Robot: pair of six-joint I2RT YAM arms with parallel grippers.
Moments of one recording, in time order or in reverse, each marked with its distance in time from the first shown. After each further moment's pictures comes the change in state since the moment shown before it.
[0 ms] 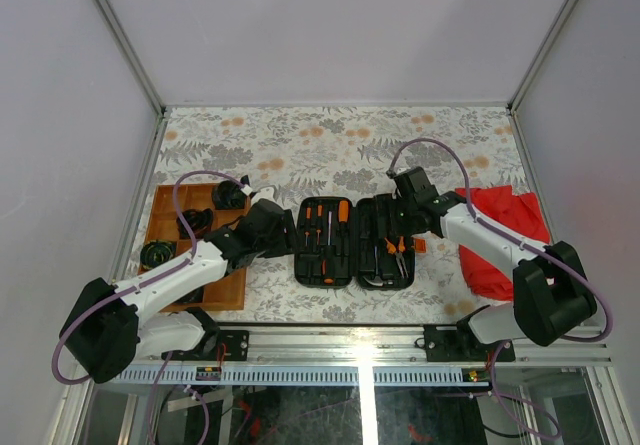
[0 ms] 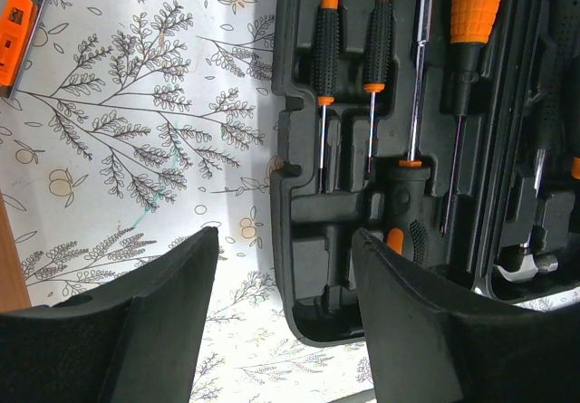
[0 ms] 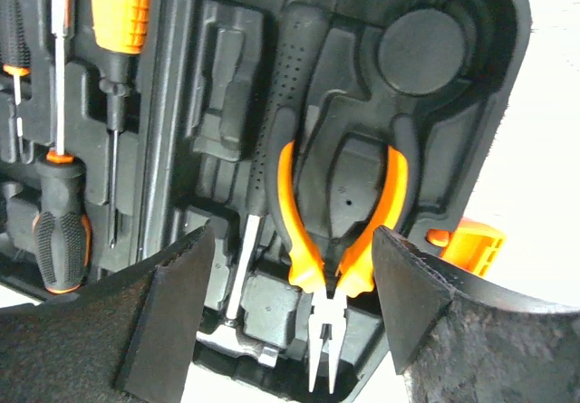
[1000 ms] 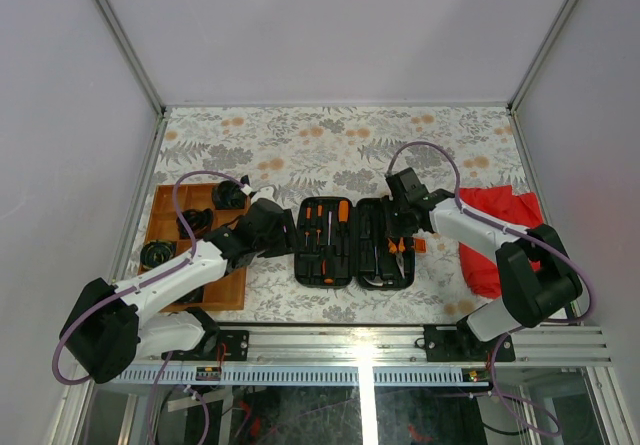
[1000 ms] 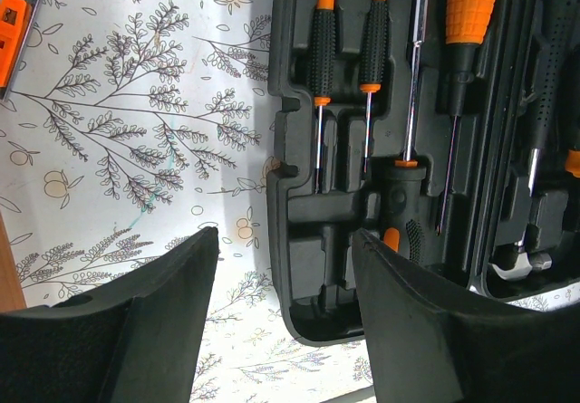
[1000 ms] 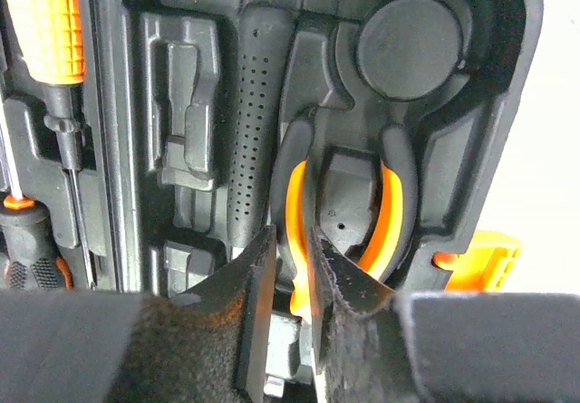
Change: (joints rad) left arm 0.008 0.000 0.000 0.006 0.017 0.000; right arm 0.011 0.109 0.020 0.008 0.056 0.073
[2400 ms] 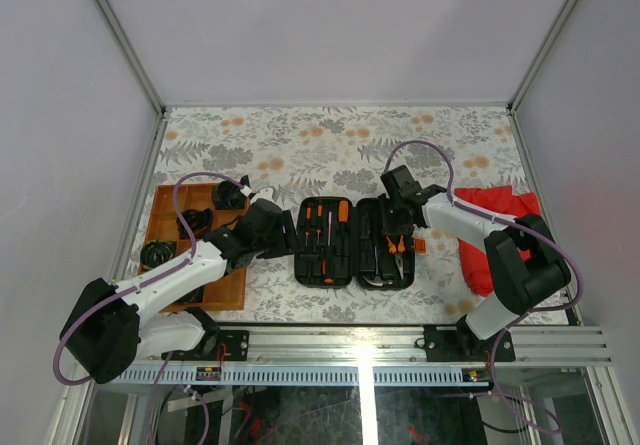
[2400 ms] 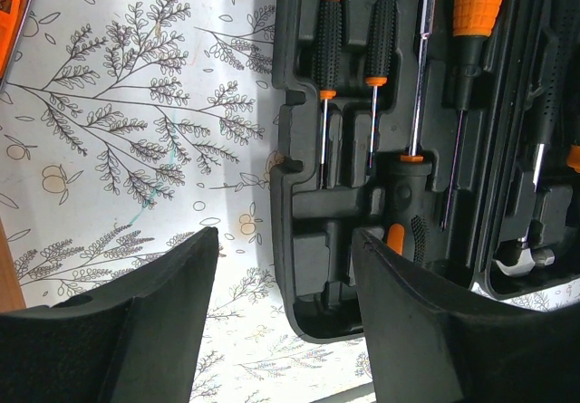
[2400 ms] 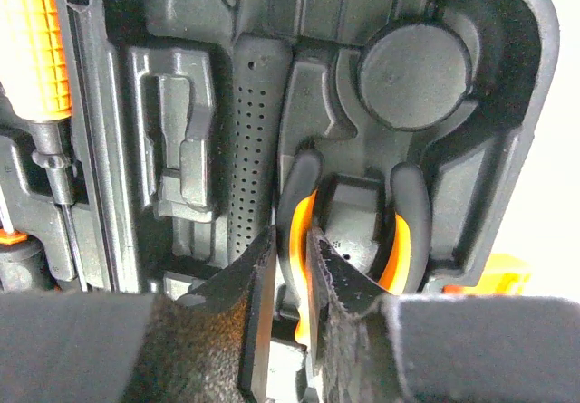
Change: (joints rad) left arm 0.010 0.000 -0.010 0.001 0.020 0.000; right arm 0.004 0.082 0.047 0.000 0.027 0.030
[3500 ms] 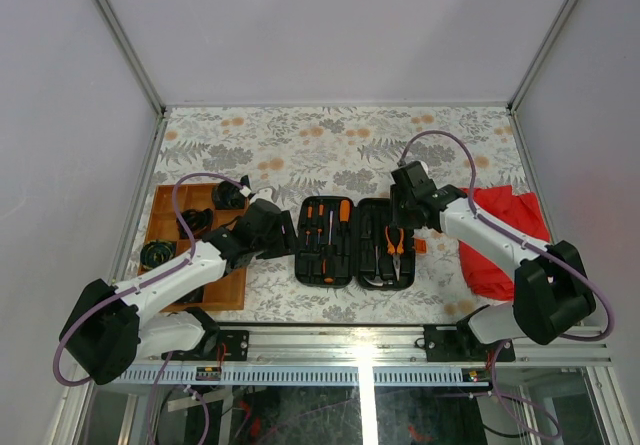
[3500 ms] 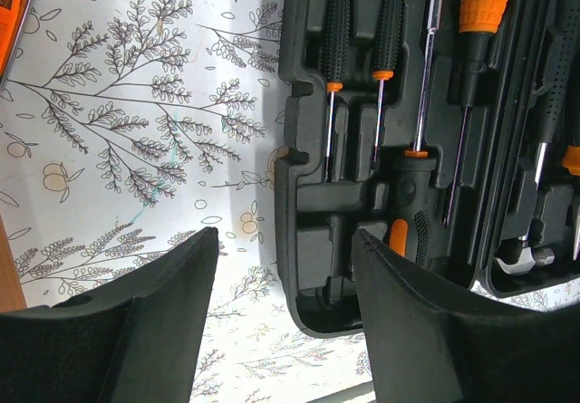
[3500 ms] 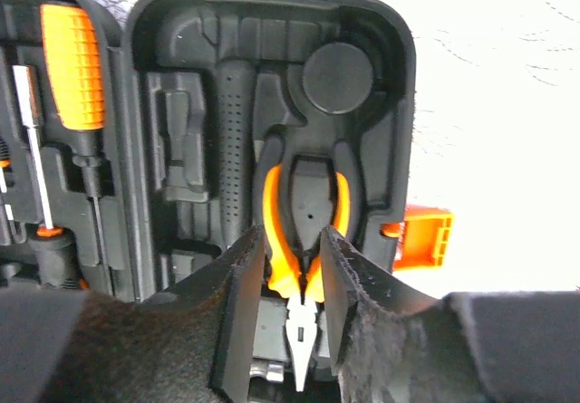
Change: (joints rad) left arm 0.006 -0.005 -0.006 0.001 0.009 0.000; right arm 0.000 -0.180 0.006 -0.076 0.123 0.058
